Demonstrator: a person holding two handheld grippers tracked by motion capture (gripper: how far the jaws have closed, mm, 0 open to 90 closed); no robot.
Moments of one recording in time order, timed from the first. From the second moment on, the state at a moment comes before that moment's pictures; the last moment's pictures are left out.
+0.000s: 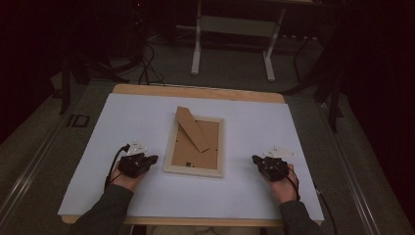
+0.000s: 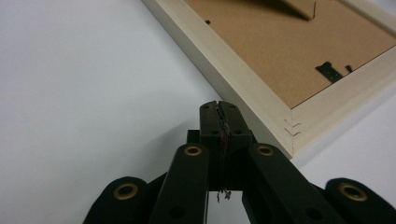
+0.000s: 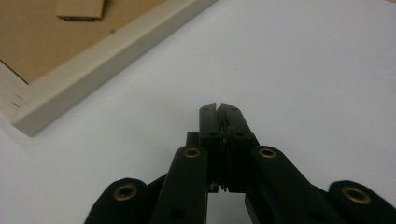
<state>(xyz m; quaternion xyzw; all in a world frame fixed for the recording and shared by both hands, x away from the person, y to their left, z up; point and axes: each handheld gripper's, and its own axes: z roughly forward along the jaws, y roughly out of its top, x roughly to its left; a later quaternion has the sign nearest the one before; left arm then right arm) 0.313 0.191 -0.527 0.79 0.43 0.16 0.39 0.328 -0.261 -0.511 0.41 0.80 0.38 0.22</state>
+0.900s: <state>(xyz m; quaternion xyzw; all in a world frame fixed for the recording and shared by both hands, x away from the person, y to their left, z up) 0.312 0.168 -0.535 0.82 0.41 0.15 0.37 0.337 -0.211 -0.504 0.37 0.82 0.39 0.20</state>
